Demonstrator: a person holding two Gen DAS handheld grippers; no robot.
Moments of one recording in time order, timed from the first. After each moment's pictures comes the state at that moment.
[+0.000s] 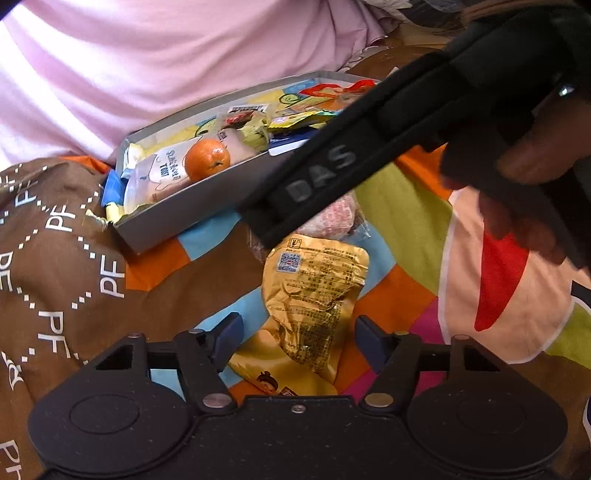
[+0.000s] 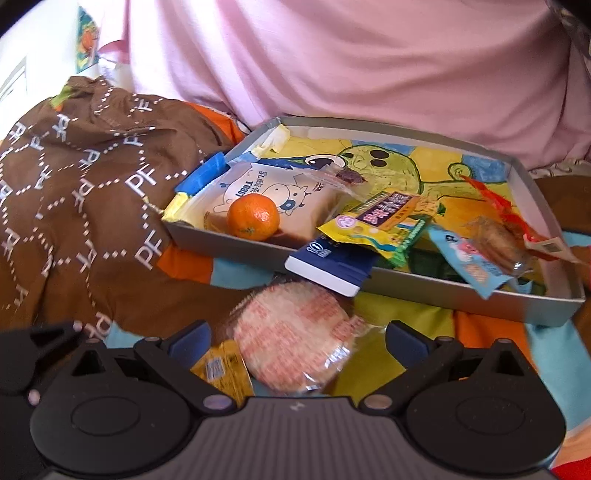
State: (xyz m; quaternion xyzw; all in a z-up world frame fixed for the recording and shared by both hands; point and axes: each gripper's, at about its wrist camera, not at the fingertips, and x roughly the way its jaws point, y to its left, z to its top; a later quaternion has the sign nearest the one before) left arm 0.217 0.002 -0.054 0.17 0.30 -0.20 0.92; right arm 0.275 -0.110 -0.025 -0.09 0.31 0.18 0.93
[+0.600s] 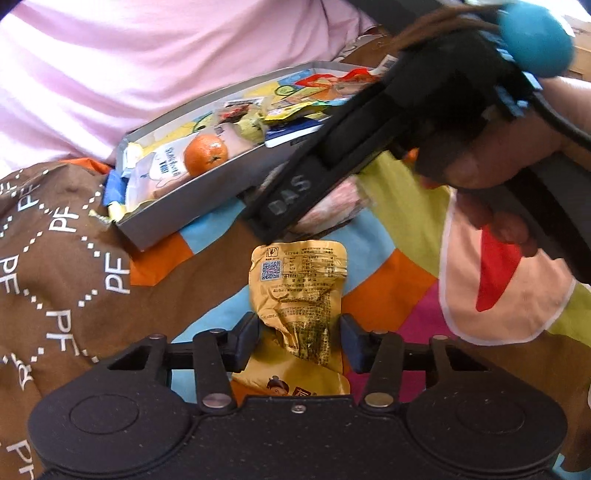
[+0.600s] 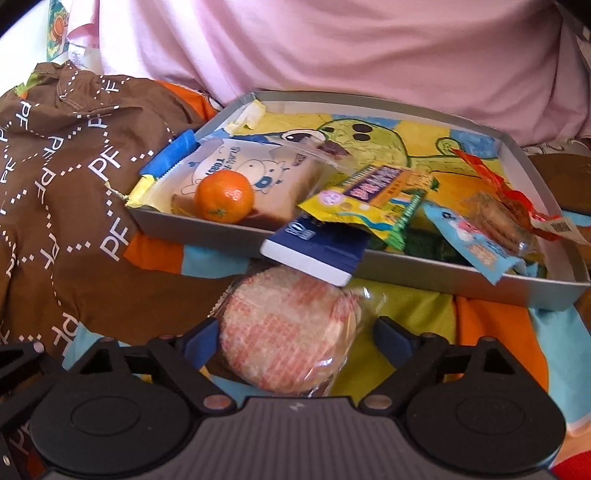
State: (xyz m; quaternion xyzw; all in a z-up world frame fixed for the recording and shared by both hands) left arm 0.215 0.004 -0.054 0.19 0.31 -0.19 0.91; right arm 0.289 -0.109 -0.039 -0.10 0.34 0.14 0.93
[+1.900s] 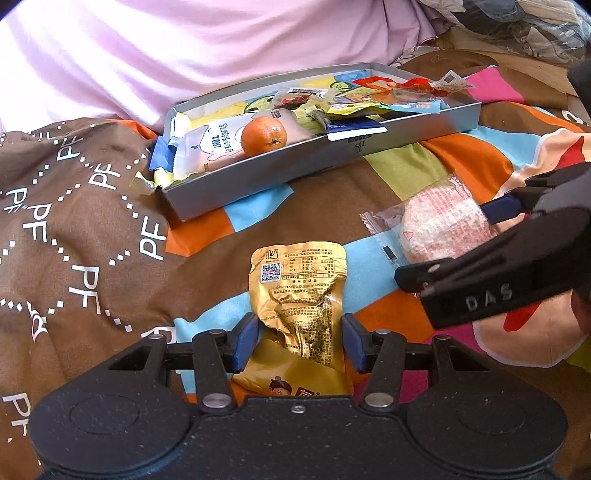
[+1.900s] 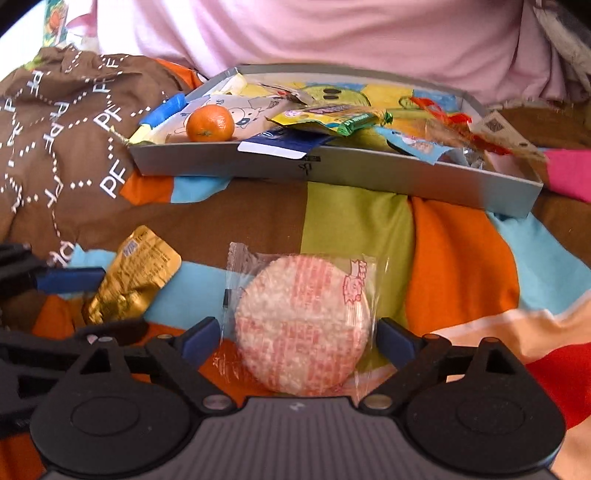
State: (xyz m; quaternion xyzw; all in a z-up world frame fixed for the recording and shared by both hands) left arm 0.219 0.020 -0.051 0.13 0.32 -0.14 0.93; right arm 0.235 -0.135 -0.070 -0.10 0.34 0.11 0.93
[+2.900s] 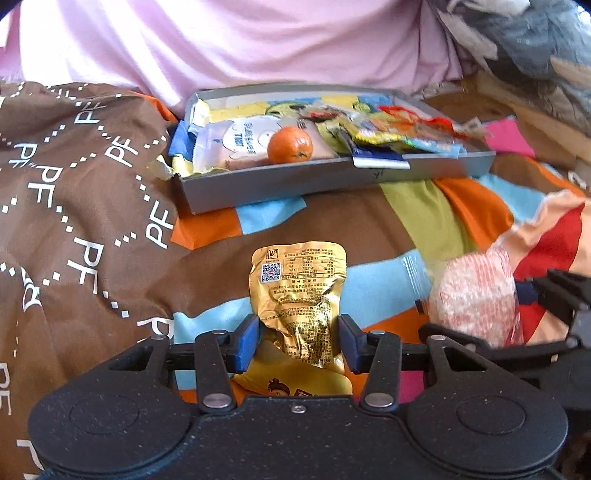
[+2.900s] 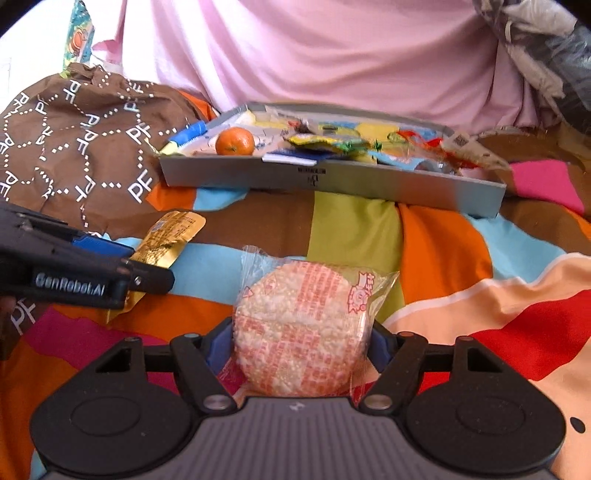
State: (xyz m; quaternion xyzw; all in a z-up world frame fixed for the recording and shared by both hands) left arm 0.226 0.040 -0.042 0.02 0.32 -0.15 0.93; right arm 0.178 -0.136 -0.083 -0.09 0.25 0.11 0.96
